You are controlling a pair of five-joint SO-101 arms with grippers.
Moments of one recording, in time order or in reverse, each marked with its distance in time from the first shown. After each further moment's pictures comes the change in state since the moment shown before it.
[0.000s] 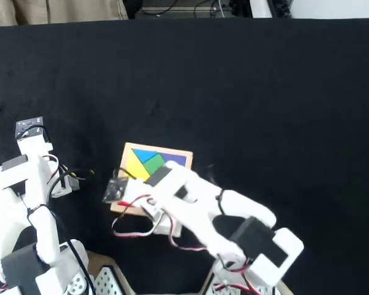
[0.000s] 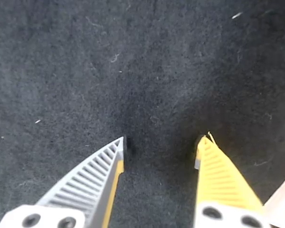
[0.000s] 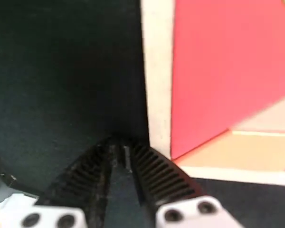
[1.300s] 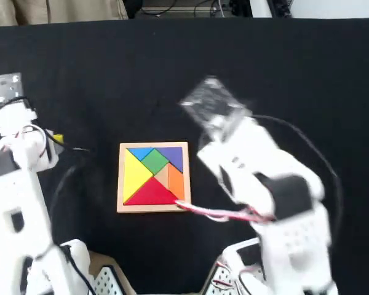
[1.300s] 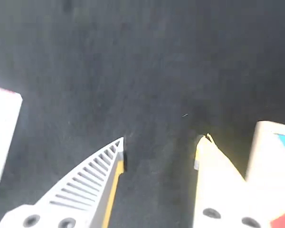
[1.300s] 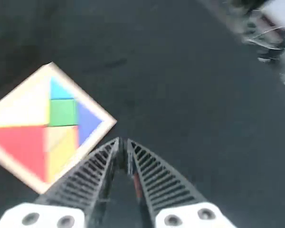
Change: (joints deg) left arm 4.3 -23.2 -18.1 14.2 1.1; right arm 31.2 -54.4 -19.9 13.0 -7.3
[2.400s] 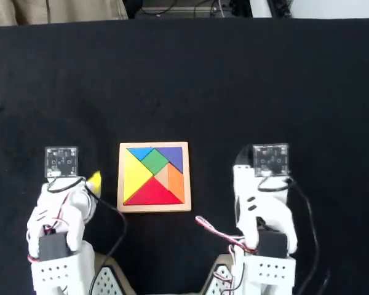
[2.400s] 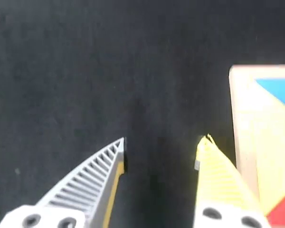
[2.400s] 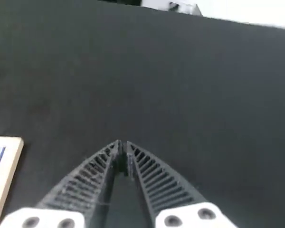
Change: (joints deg) left arm 11.1 -62.7 59.6 -7.7 -0.1; right arm 20.3 -49.0 71.4 -32.5 -17.8
